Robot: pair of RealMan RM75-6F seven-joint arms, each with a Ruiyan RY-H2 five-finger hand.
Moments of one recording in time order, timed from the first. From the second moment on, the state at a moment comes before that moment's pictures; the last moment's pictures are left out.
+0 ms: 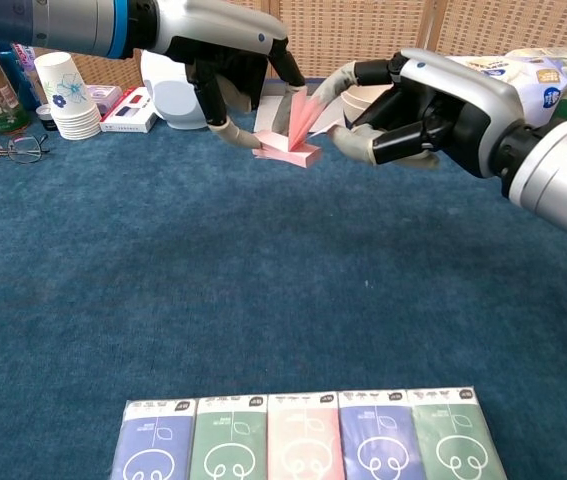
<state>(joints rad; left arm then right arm) -1.22 -1.30 -0.11 -1.44 1.50 0.57 -0.25 0.63 -1.63 0.22 -1.56 -1.42 1.10 0.47</state>
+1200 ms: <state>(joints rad) -1.22 -1.31 -0.10 -1.43 1.49 0.56 -0.24 0.64 -1.62 0.21 -1.58 -1.42 1.09 0.46</state>
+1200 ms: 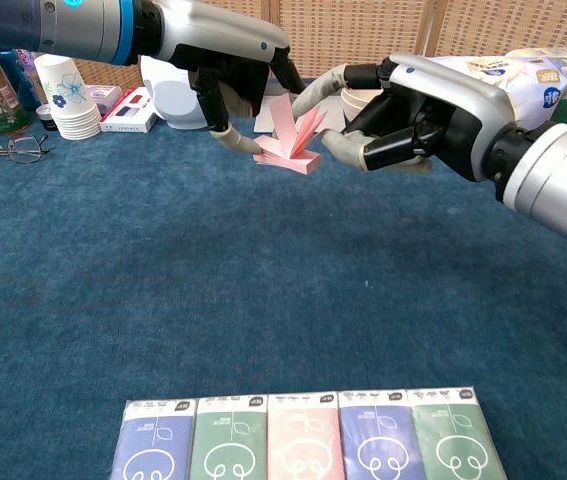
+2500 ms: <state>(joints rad) -1.23 -1.31 -0.10 -1.42 1.48 0.55 -0.25 0.65 -1.62 0.20 -1.56 -1.41 1.07 0.46</state>
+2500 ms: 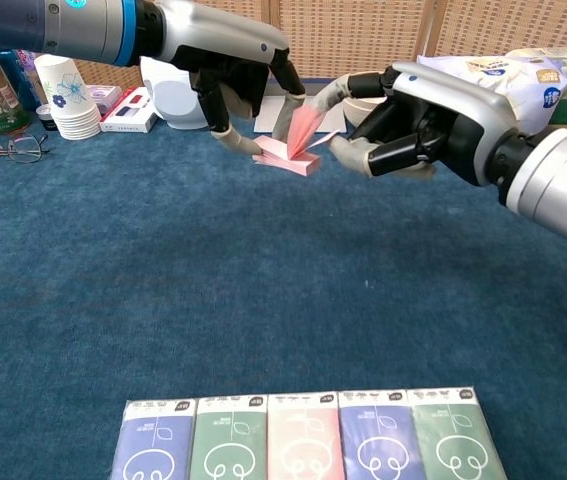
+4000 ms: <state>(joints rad) -1.24 -1.33 -0.10 -1.41 1.48 0.54 -0.25 0.65 -1.63 0.21 -1.56 -1.40 1.07 0.45</state>
